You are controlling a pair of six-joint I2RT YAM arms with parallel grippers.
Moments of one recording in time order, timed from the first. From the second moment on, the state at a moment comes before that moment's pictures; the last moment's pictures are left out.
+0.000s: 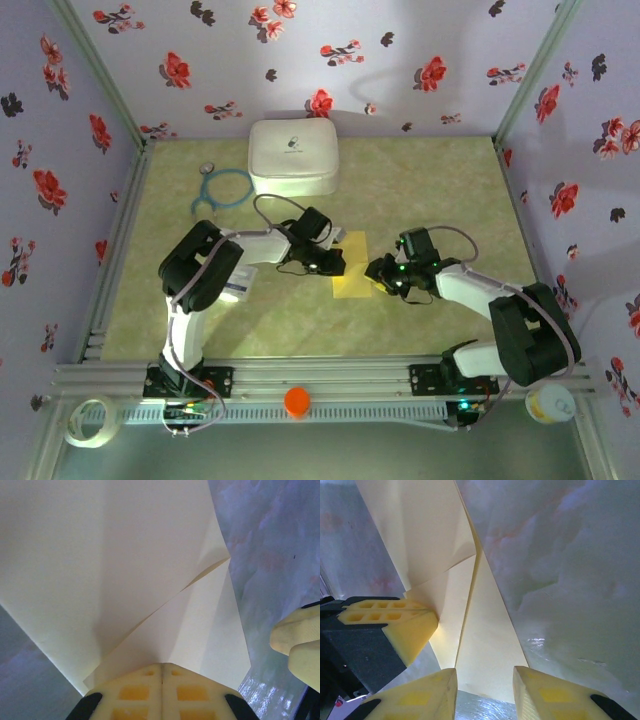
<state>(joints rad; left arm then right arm) -0.78 2.00 1.16 -0.19 0.51 -0.52 0.40 1.35 0.52 -0.16 -0.48 0.96</state>
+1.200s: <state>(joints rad) -0.78 1.98 1.11 -0.13 0.51 -0.56 0.48 1.43 0.57 -0.23 -0.46 0.96</state>
